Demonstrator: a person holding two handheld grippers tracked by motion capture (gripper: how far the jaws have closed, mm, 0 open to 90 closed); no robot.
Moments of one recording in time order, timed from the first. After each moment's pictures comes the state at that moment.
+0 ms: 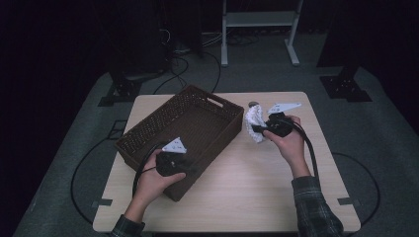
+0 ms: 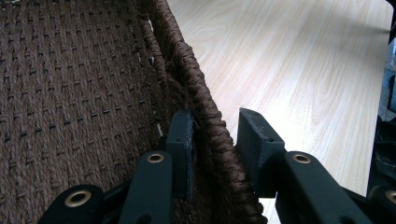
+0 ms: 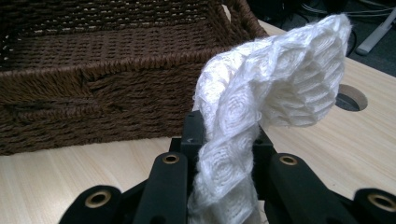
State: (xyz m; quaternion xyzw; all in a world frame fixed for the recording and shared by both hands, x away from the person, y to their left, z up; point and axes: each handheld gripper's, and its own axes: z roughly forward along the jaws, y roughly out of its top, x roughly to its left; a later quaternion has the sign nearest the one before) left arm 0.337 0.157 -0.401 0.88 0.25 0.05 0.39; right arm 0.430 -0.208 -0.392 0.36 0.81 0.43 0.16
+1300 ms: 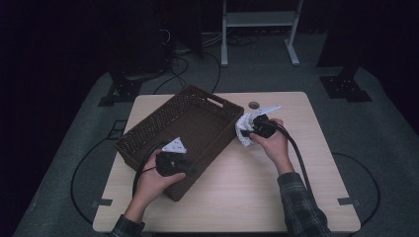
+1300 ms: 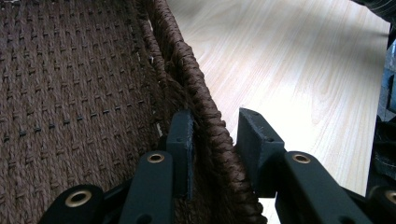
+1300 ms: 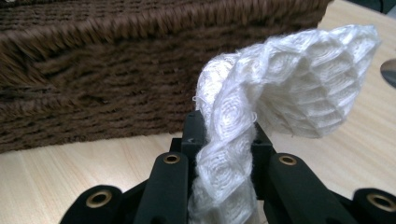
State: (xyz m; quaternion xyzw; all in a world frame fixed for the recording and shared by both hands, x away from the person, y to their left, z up) left arm 0.337 0.158 -0.401 0.88 0.25 0.05 0.39; right arm 0.457 -0.174 -0.429 0.37 0.83 0.39 0.12
